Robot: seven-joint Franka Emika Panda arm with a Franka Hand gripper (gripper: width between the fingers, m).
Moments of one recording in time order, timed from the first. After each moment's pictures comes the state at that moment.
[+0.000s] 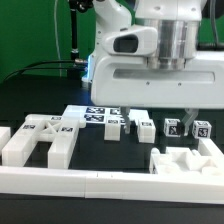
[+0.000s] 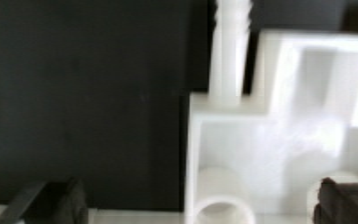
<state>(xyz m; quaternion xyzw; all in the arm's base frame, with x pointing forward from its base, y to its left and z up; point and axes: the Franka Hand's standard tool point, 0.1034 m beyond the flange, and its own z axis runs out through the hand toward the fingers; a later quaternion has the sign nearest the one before) 0.604 0.044 0.074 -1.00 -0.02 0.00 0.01</state>
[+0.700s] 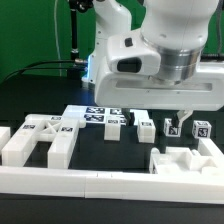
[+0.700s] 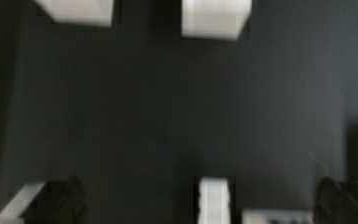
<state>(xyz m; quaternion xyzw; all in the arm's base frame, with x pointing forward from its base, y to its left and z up) 0.540 0.044 0.056 -0.97 -0.02 0.23 0.00</state>
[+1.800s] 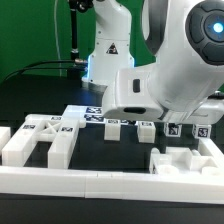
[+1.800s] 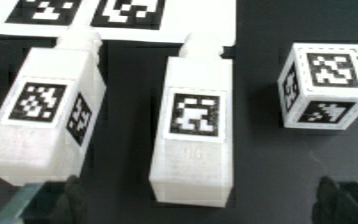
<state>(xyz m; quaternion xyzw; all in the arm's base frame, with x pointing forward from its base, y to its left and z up) 0.494 0.055 0.037 -0.91 -0.02 0.42 -0.02</state>
